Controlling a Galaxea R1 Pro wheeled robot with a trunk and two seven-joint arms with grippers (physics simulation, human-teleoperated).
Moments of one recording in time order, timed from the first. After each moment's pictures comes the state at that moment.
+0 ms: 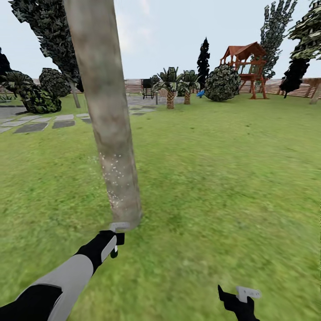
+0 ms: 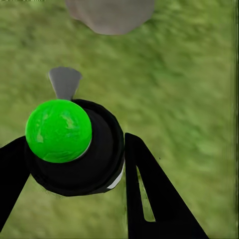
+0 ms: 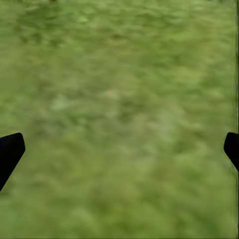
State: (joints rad) left arm -0.83 -0.04 -0.13 -0.33 0.21 0.40 0.20; right arm -0.34 0.00 -0.52 -0.40 0.25 -0.33 0.17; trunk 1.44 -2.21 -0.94
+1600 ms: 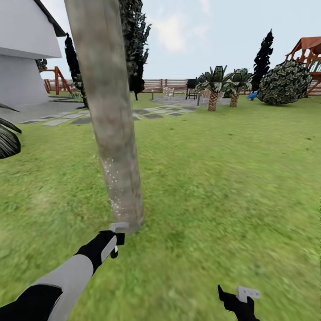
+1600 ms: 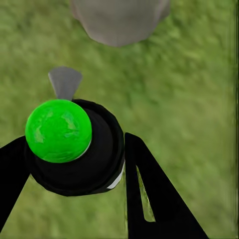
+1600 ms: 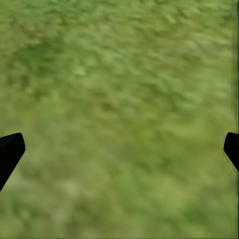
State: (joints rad) left arm -0.83 -0.04 -0.13 -0.33 0.21 0.40 0.20; right arm -0.34 0.00 -0.52 -0.40 0.25 -0.33 0.17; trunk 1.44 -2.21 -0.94
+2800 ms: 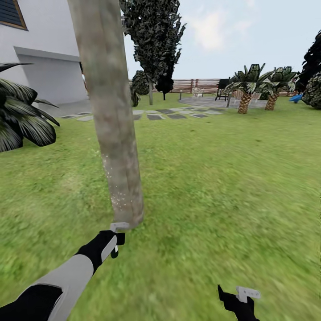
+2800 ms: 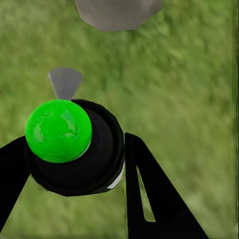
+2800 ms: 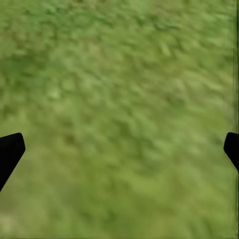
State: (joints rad) left arm -0.83 -0.04 -0.13 -0.33 0.22 0.40 0.20; right arm -0.34 0.00 -0.52 -0.40 0.25 -0.33 0.17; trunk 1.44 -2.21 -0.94
